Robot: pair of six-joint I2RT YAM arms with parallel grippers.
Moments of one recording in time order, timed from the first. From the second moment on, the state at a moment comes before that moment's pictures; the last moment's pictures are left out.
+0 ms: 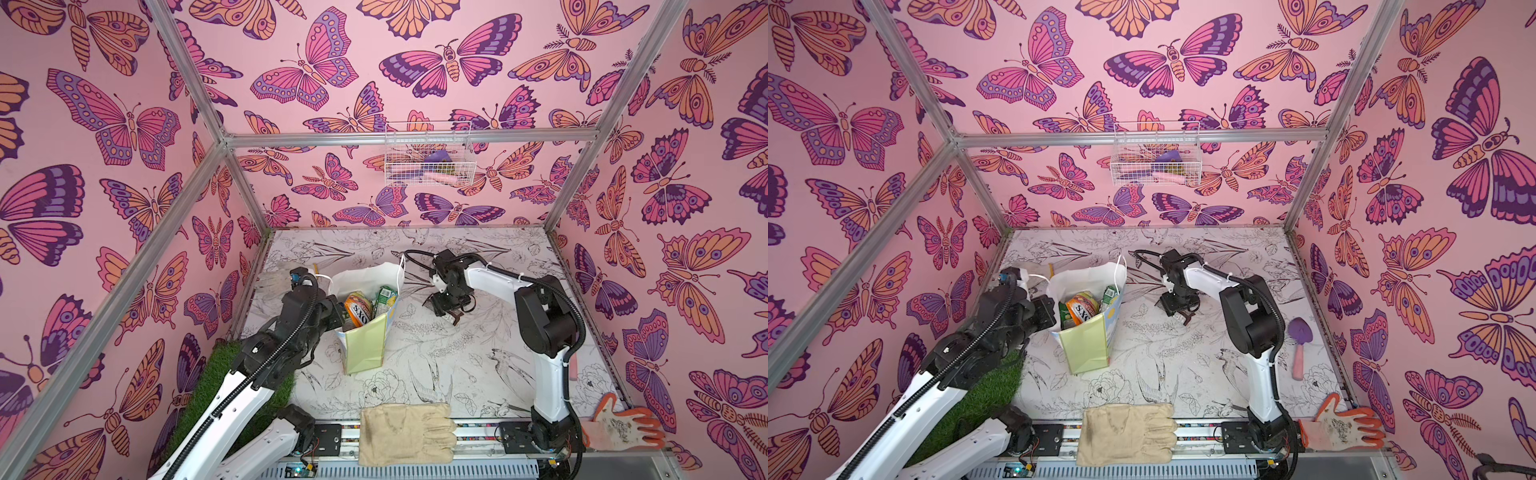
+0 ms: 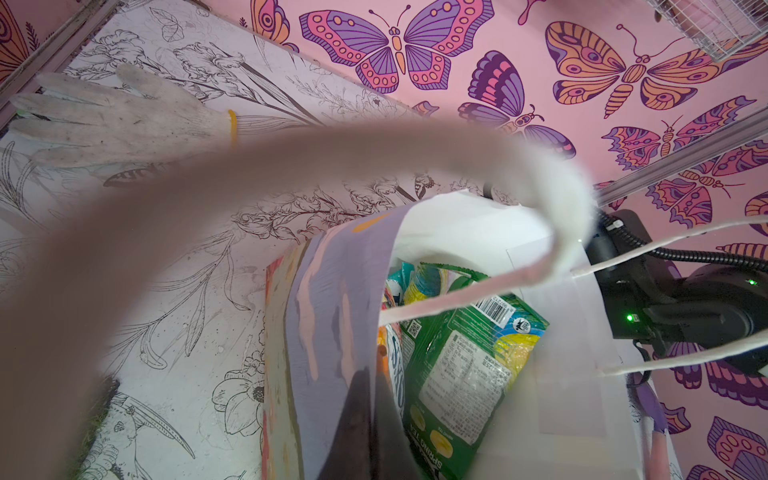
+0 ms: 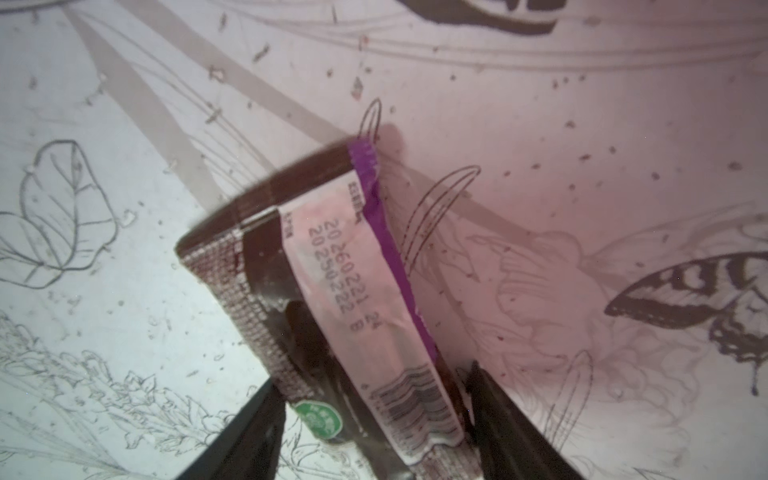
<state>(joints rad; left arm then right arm) -0.52 0.81 1.00 -0.80 -0.25 -0.69 0.50 2.07 1.50 -0.86 -0.04 0.06</state>
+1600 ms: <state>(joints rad) -0.52 0.81 1.00 -0.80 -0.25 -0.69 0.55 1.63 1.48 -0.89 -0.12 0.16</state>
